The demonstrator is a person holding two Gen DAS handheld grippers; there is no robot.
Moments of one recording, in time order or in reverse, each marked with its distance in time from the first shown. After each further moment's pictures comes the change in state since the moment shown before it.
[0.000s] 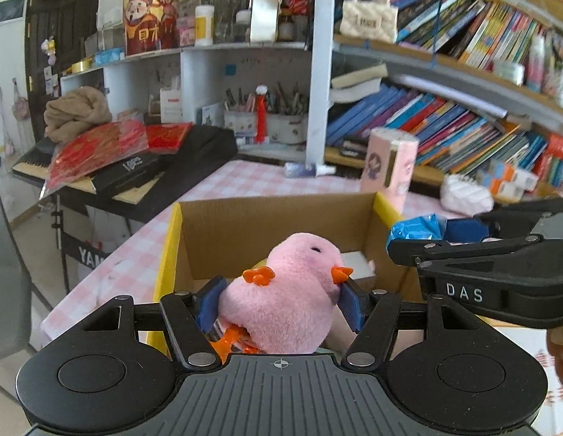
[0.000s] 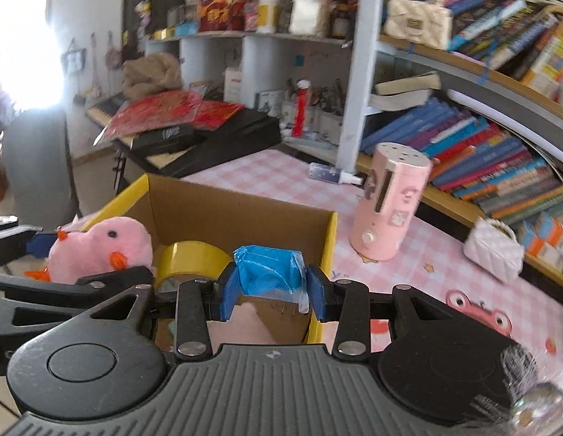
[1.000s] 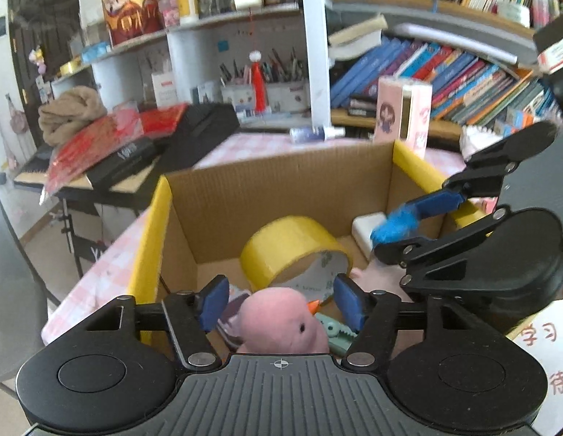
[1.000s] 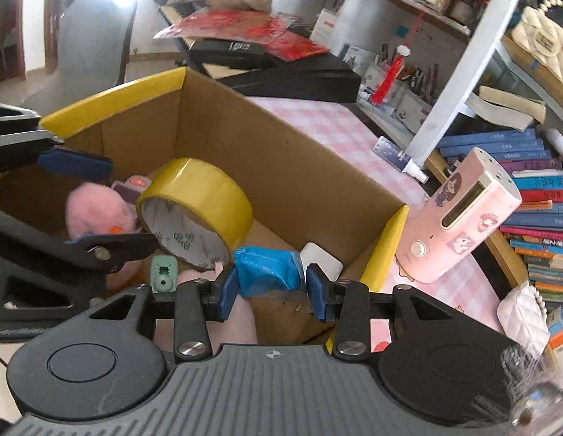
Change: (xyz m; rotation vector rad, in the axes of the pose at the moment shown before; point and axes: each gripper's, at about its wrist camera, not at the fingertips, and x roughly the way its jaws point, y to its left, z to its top) left arm 0.032 -0.010 -0.010 0.099 0.060 0.053; right arm 0.078 0.008 -0.008 -0.348 0.163 0.116
